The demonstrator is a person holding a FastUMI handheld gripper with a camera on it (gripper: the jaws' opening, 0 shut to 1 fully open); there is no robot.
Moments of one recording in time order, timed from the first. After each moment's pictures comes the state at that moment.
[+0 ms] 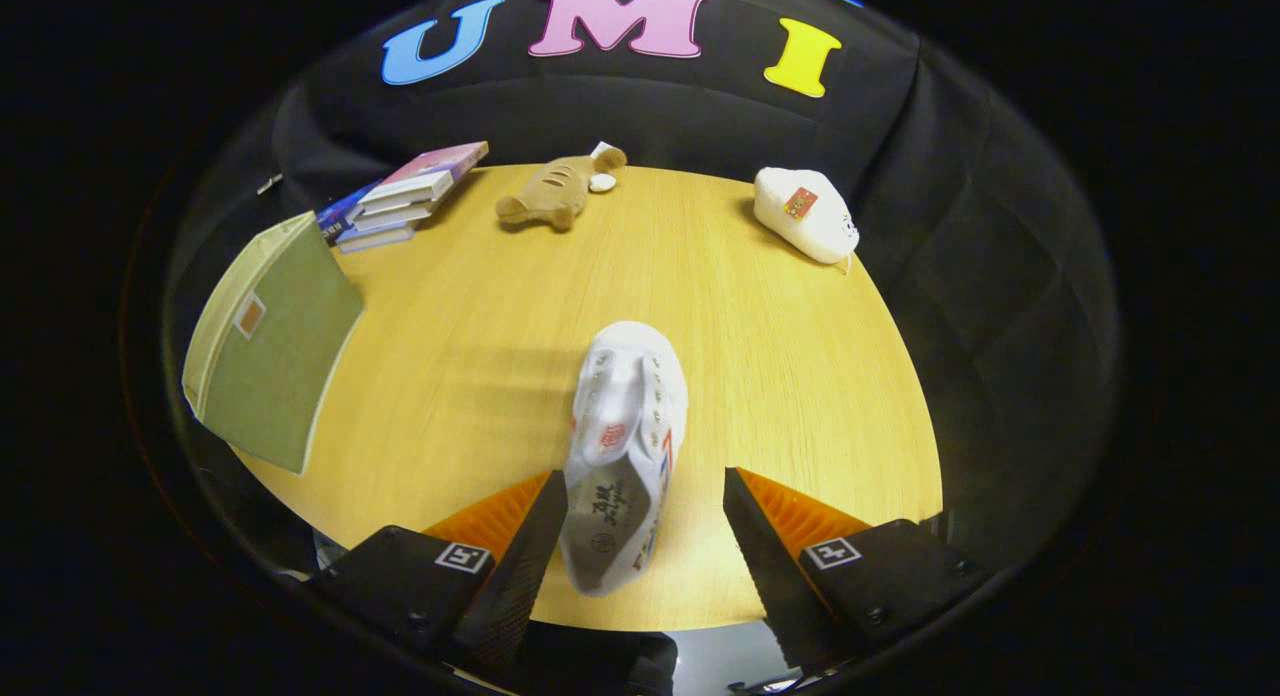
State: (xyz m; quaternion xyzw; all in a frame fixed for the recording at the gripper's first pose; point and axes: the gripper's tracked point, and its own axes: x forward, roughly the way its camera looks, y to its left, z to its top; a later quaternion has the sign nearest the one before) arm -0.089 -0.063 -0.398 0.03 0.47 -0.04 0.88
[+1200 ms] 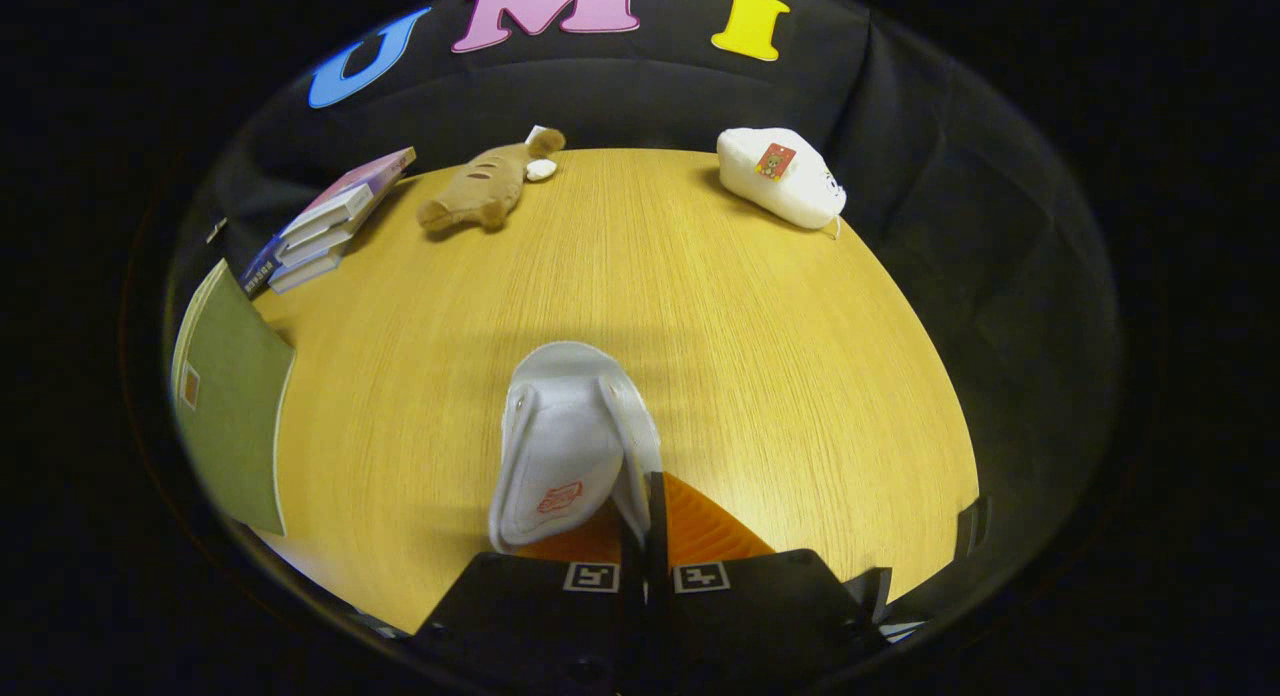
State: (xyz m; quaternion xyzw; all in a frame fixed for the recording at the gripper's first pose) arm -0.040 -0.071 -0.435 0.09 0.48 -0.09 0.87
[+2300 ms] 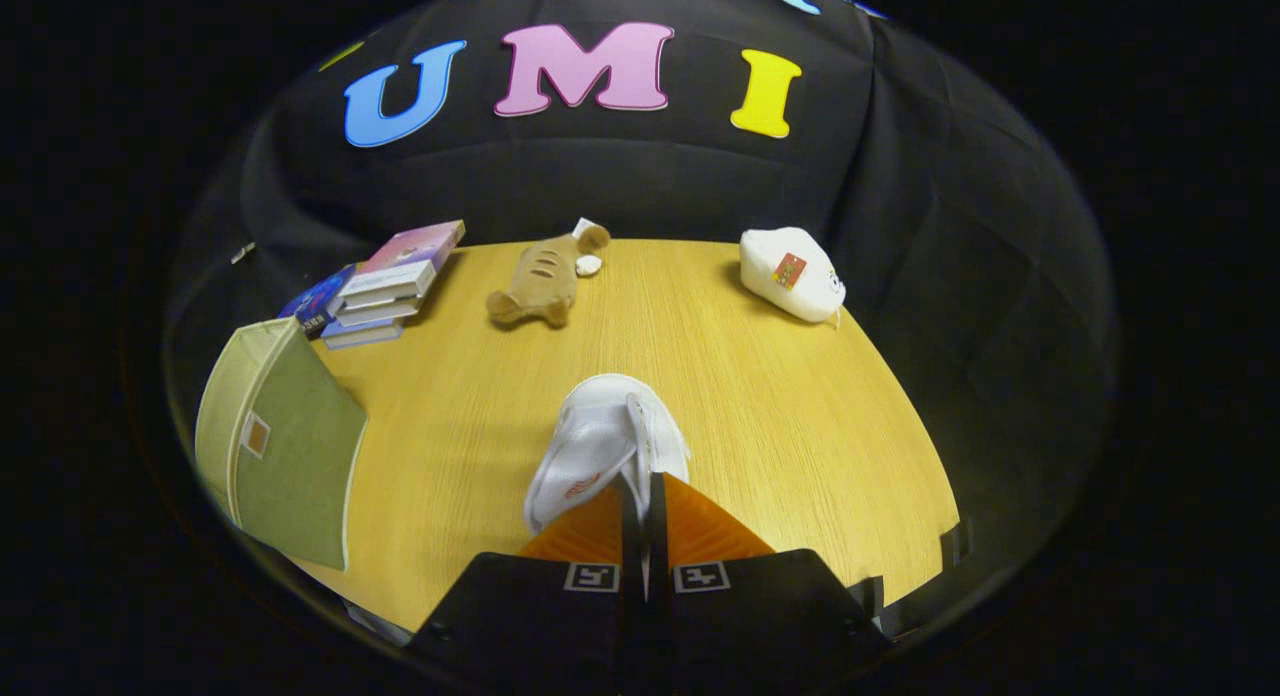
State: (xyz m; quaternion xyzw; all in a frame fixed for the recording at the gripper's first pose) arm -0.013 -0.029 -0.330 0.08 0.37 -0.08 0.92
